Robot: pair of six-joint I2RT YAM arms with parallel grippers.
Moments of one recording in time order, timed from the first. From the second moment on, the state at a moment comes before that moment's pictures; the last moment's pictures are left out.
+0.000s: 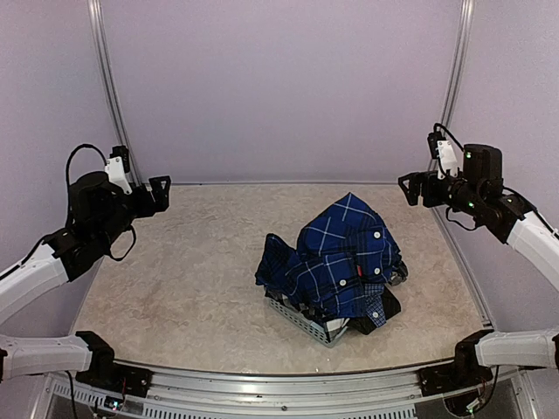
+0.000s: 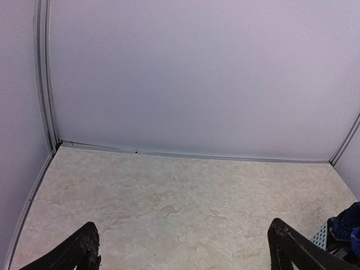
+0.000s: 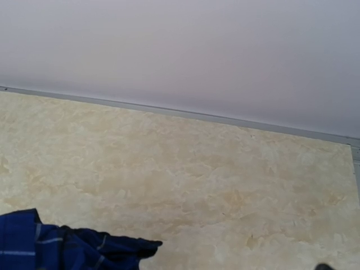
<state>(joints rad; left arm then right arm) -0.46 0.93 0.74 0.07 -0.34 -0.24 0.29 1.04 1.00 -0.29 0.00 0.02</state>
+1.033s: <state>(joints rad) -0.49 0.97 0.74 0.07 -0.32 -0.26 0.28 1.23 1.02 -0.57 -0.26 -0.01</state>
